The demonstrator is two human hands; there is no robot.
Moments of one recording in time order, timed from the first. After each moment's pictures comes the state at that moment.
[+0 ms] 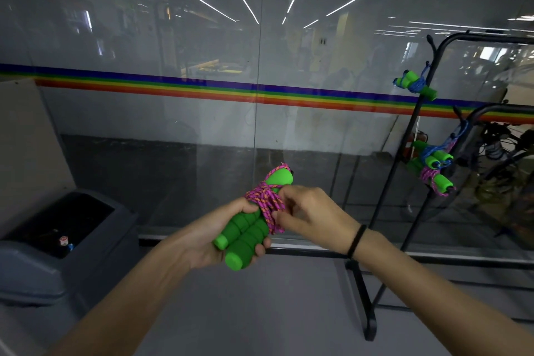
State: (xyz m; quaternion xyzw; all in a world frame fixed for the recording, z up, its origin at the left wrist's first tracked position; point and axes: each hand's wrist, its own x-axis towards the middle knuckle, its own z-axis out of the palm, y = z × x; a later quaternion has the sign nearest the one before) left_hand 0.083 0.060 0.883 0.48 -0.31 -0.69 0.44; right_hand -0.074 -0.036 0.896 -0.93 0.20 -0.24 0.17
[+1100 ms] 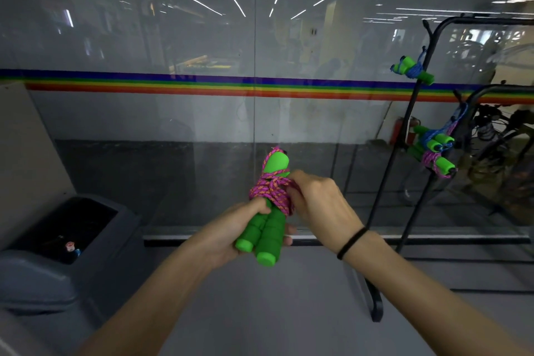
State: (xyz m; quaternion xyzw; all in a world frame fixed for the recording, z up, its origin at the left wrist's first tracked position) left_hand 0.093 0.073 0.877 0.48 -0.37 -0.62 0.50; right_hand -0.041 -0.009 0.883 -0.89 0.30 -0.34 0.05
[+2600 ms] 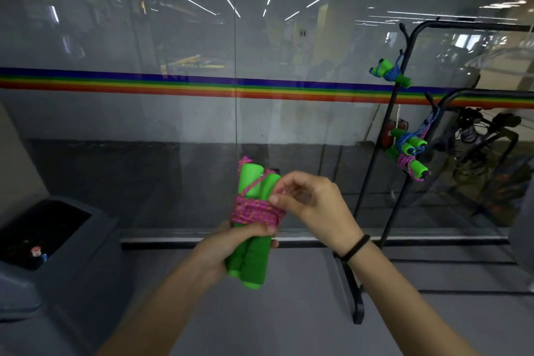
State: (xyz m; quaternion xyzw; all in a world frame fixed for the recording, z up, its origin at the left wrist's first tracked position) left_hand 0.031 0.037 0.849 0.49 -0.33 -0.58 0.56; right_hand -0.109 -0.032 0.896 -0.81 0.29 -0.38 0.33
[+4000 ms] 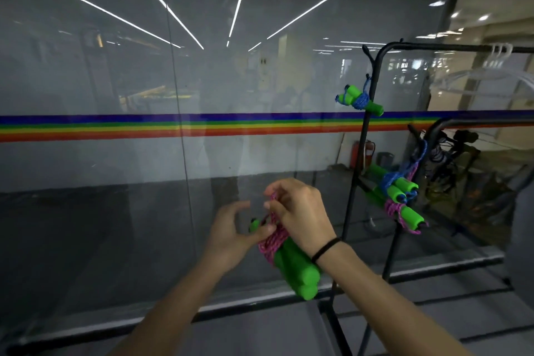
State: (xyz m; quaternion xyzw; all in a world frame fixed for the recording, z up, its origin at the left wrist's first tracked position) left_hand 0.037 -0.254 0.838 0.59 -0.52 -0.29 0.54; right_hand -0.101 -0.292 0.883 -0.81 0.36 -0.45 0.13
